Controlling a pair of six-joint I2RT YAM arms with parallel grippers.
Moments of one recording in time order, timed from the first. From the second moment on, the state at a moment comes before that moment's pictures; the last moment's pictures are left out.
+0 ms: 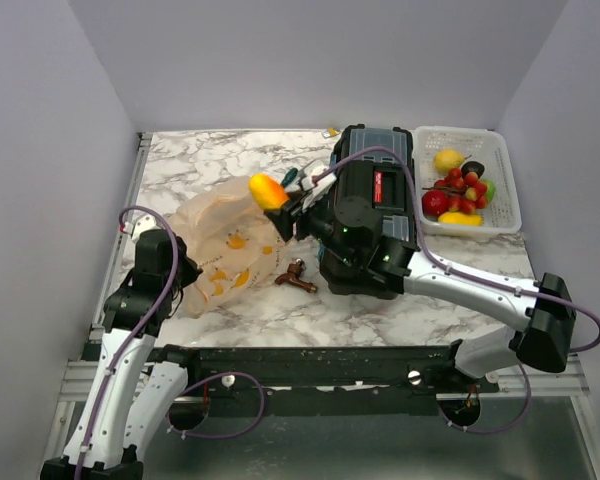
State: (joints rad) left arm -0.17 0.62 0.79 -0.84 -0.19 -0.65; right arm 1.08 1.44 1.18 0.24 0.23 0.02
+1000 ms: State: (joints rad) left arm -0.17 0.66 1.03 -0.88 -0.14 -0.51; right arm 0.06 1.94 1.46 -0.01 0.36 0.35
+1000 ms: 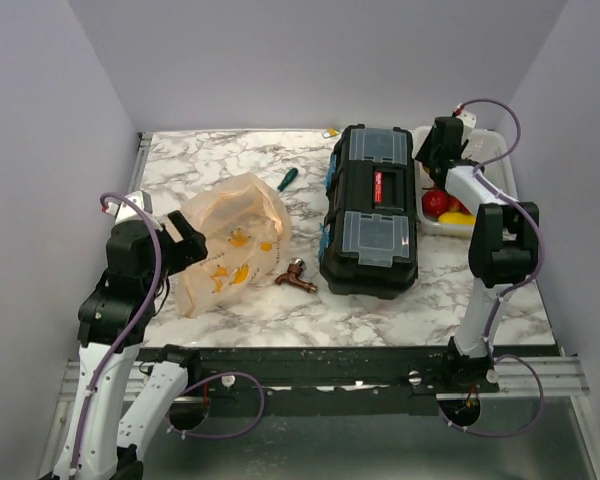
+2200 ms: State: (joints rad) left arm -0.17 0.53 1.11 -0.84 0.11 -0.43; right arm 0.05 1.69 1.35 -0.24 0.21 0.37
